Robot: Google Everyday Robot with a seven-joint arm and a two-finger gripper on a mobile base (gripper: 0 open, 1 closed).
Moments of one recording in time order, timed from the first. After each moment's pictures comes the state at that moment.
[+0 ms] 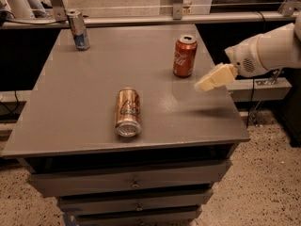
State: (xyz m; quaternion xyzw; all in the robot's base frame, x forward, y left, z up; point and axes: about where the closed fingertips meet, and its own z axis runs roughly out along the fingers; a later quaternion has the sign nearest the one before) arm 0.597 -0.188 0.888 -0.41 0.81 0.13 0.39
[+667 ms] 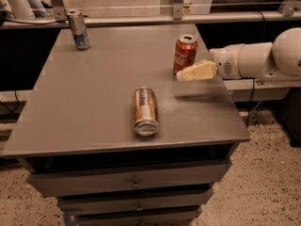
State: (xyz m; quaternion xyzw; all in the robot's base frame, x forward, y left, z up) arm 0.651 -0.152 0.873 -0.33 0.78 0.23 0.48
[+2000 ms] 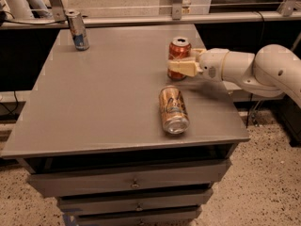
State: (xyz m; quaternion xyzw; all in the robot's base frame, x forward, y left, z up) arm 0.674 -0.104 0.874 -0.35 0.69 0.30 0.56
